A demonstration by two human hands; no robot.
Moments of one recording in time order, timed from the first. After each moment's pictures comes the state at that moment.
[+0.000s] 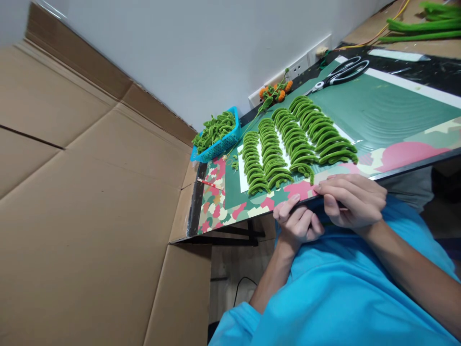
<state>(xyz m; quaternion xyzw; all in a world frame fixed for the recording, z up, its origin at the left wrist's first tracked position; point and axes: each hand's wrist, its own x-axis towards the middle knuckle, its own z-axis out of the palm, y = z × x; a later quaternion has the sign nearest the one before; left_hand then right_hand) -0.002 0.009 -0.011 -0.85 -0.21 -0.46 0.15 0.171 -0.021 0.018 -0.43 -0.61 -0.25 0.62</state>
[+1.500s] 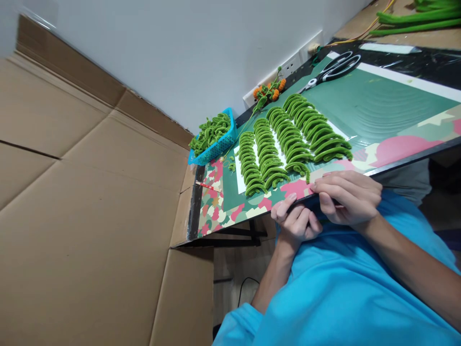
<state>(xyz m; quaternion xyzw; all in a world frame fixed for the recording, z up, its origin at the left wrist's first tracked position) -0.007 0.012 -0.015 -0.85 -0.21 -0.44 0.17 0.171 -0.020 0.016 -0.43 -0.61 -0.24 0.62</state>
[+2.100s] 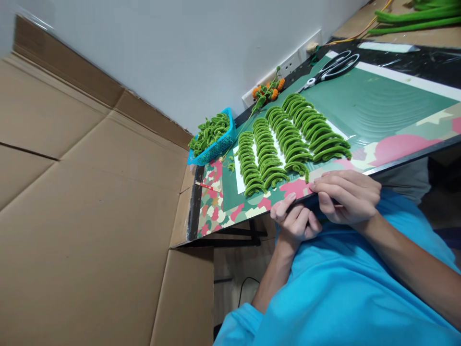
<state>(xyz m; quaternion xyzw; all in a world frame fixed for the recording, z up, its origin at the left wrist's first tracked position) 0.002 0.011 -0.004 -0.84 -0.20 -0.47 0.15 0.171 -0.020 0.017 -0.43 -0.61 -0.24 0.62</state>
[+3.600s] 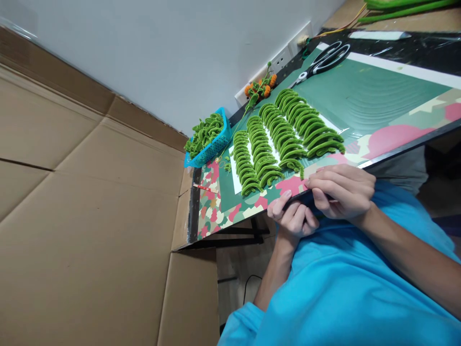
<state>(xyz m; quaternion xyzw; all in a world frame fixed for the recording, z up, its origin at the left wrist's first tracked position) -0.010 0.012 -0.016 -0.86 -0.20 -0.44 0.13 0.168 -0.020 0.012 -0.45 -0.60 -0.22 0.63</state>
